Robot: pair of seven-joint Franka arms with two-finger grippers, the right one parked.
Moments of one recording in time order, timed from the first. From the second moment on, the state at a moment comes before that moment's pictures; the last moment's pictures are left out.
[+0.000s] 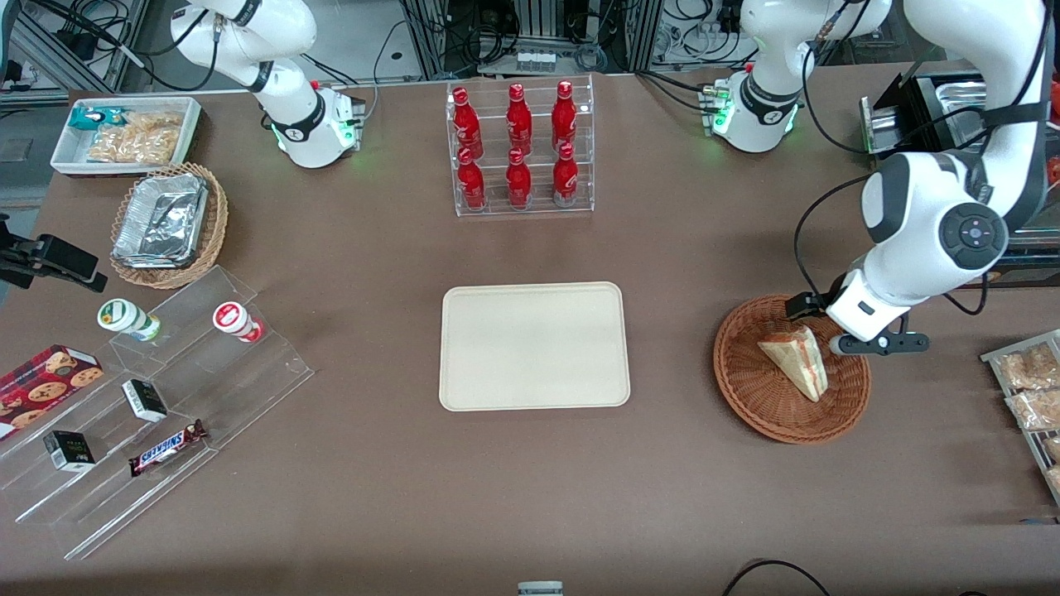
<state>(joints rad) 0.01 0.15 -0.09 -2.10 0.02 2.21 -0.13</state>
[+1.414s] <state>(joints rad) 0.06 0.35 -0.10 -2.13 0.01 2.47 -0.70</state>
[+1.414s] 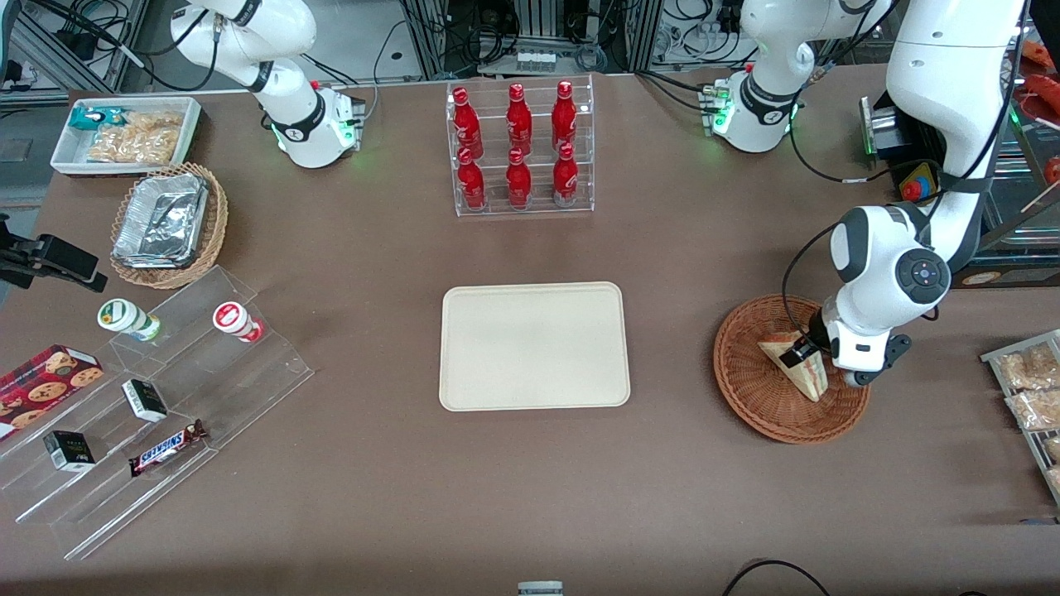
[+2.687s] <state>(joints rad) -0.33 0.47 -0.16 -1.67 0.02 1.95 -0.45</state>
